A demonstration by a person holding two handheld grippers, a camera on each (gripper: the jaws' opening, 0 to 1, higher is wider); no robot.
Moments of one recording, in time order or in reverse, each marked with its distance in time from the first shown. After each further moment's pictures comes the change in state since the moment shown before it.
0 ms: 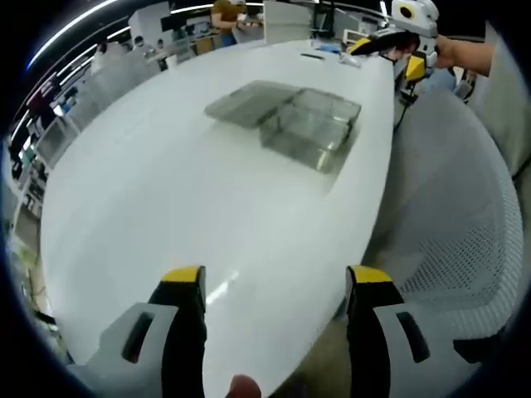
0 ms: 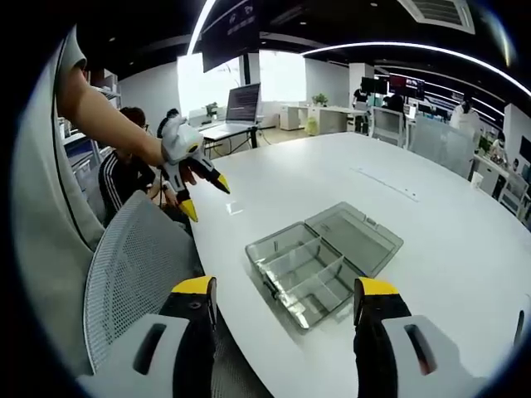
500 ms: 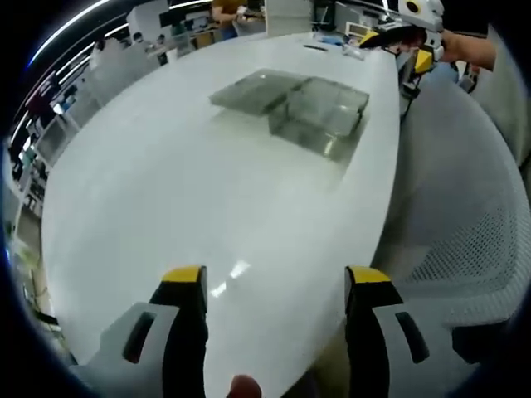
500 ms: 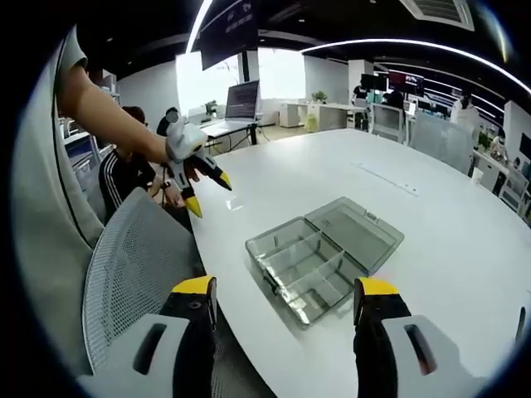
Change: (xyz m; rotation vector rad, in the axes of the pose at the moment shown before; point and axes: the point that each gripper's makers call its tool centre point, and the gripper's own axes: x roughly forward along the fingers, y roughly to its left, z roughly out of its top) left arm 0.005 0.013 -0.007 0.009 0.033 0.009; right arm 0.002 0.000 -0.006 0.009 0.016 0.004
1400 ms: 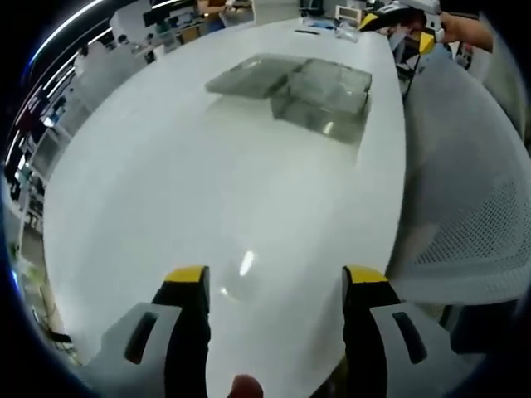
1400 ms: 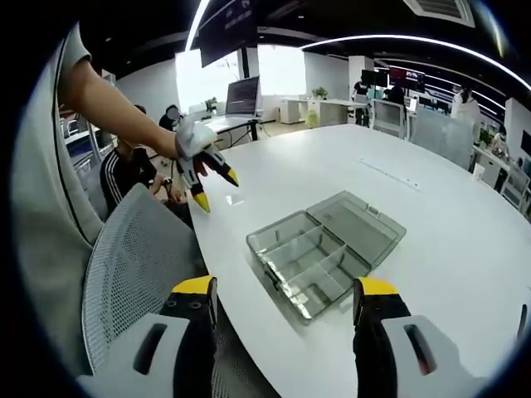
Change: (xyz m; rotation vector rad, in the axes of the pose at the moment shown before) left arm 0.015 0.017 -0.010 0.084 0.071 -0.011; right arm 0.000 0.003 -0.008 0.005 0.018 0.007
